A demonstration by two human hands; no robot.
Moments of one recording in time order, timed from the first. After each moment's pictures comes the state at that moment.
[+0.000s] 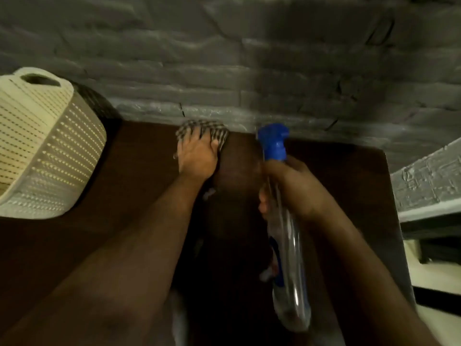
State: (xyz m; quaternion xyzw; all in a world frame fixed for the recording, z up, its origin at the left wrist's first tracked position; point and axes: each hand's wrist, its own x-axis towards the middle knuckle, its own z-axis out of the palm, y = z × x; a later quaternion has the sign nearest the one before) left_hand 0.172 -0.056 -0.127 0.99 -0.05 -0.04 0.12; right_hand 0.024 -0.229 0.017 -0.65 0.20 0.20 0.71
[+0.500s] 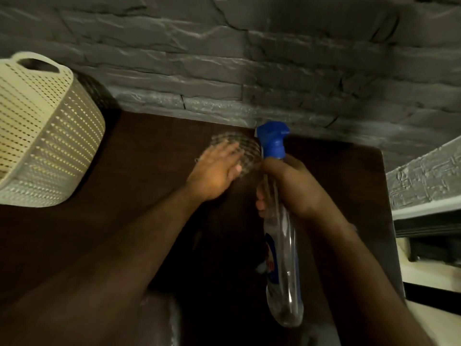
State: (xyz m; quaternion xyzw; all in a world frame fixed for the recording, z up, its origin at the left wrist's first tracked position) left_hand 0.120 -0.063 -0.132 0.95 -0.27 -0.08 0.13; right_hand 0.021 -0.226 0.011 -0.65 0.19 0.21 0.71
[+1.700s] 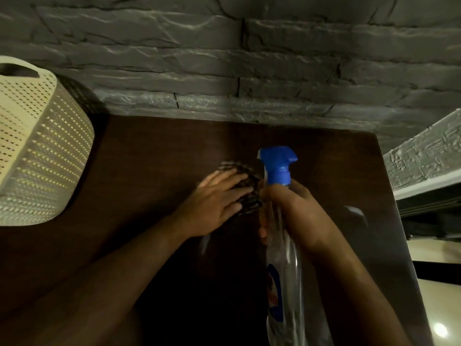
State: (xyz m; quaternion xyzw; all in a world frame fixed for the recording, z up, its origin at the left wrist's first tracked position) left_hand 0.071 -0.018 -0.139 0.88 -0.45 -0.09 0.15; right_hand -0.024 -0.200 -0.007 -0.60 0.22 0.19 0.74
